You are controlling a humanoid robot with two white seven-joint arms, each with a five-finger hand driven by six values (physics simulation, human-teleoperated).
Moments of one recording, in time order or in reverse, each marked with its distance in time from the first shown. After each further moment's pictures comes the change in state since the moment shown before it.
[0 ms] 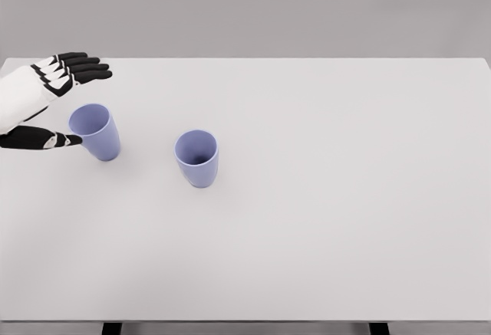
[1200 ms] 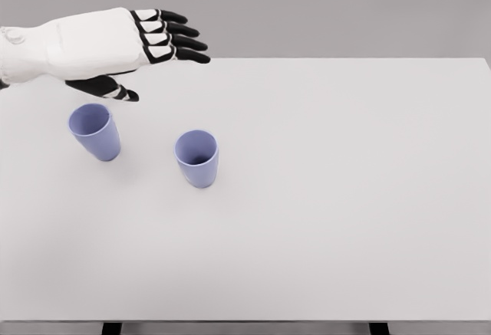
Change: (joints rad) left arm -0.678 -0.192 -0.332 -0.004 0.022 0.006 -0.500; right arm 0.000 0.000 0.002 0.005 0.001 0.001 0.000
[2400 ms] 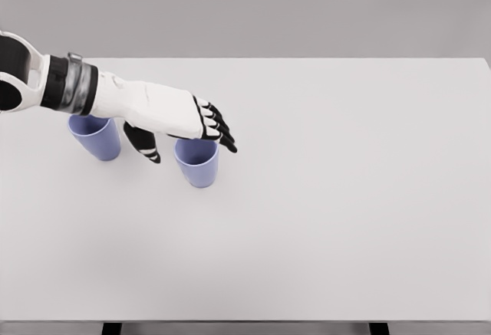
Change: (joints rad) left arm -0.572 0.020 -0.918 0.055 0.155 0.166 -0.010; right arm 0.000 0.000 0.000 0.000 0.000 0.000 0.000
